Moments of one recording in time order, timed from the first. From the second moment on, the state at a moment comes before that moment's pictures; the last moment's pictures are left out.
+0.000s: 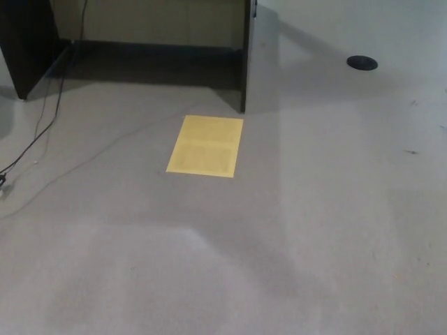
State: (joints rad) left_arm 0.12 0.51 0.04 0.92 0.11 -0.36 -0.06; right_arm -0.23 -0.48 0.27 1.20 -0.34 -0.20 -0.04
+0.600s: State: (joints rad) left_arm 0.10 0.52 0.08 1.00 0.10 -0.52 -0.06; right_arm -0.25 -0.49 0.28 1.26 -0.37 -0.30 -0.06
